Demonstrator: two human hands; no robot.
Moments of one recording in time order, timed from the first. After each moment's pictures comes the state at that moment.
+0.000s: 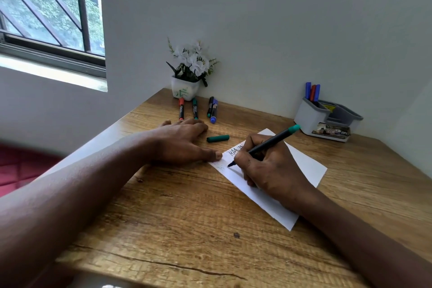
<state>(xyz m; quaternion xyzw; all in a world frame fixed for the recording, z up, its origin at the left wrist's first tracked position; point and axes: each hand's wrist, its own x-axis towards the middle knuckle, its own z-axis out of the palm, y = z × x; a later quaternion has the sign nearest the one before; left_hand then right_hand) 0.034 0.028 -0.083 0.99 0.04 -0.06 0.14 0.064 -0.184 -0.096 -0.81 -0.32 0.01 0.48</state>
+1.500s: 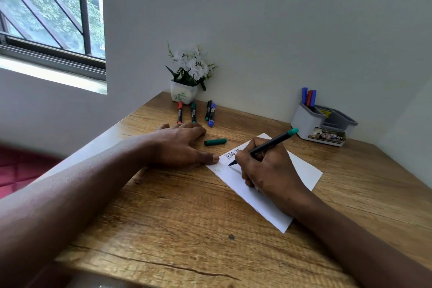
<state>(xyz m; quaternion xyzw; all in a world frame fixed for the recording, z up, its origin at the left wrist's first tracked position) 0.033 0.027 -0.082 0.99 0.04 -0.06 0.14 0.063 -0.184 -0.094 -0.83 -0.25 0.01 0.50</state>
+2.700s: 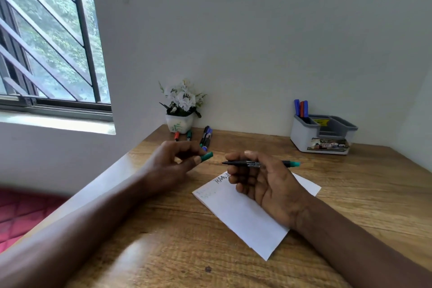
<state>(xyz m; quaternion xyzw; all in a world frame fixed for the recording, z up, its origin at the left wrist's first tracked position) 0.046 0.028 -0.102 0.90 -0.02 0.23 0.37 0.095 -0.208 -0.082 -0.55 -0.16 0.30 0.76</state>
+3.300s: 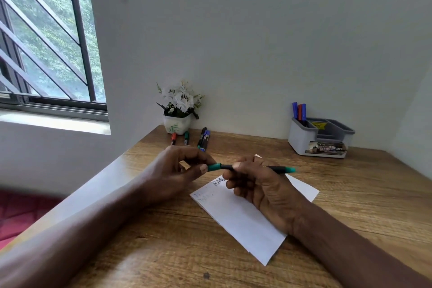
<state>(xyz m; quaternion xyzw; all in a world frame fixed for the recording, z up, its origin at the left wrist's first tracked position) 0.033 0.013 -0.095 0.89 -0.11 0.20 0.38 0.094 -0.207 -0.087 -0.56 -0.19 0.26 0.76</state>
